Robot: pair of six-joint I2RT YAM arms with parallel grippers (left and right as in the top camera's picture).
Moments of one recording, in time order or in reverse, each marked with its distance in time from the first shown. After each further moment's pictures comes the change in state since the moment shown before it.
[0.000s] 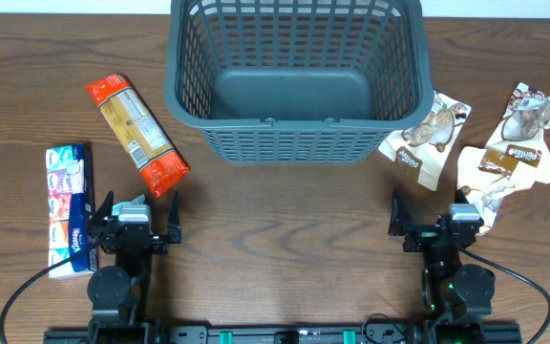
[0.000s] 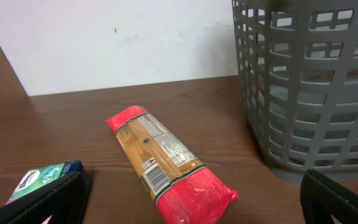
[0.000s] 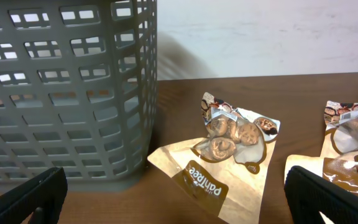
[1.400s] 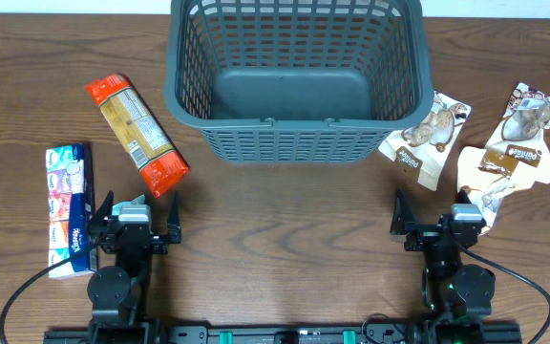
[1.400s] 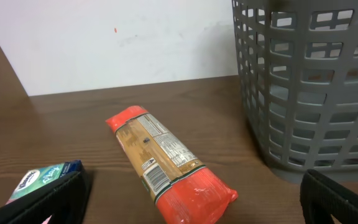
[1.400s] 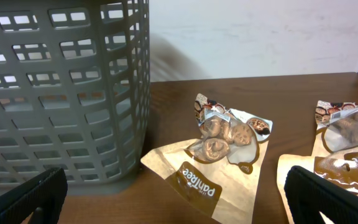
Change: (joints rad) left arm 0.000 0.000 0.000 0.000 0.000 0.000; right arm 0.000 0.000 -0.002 0.006 0.031 0.000
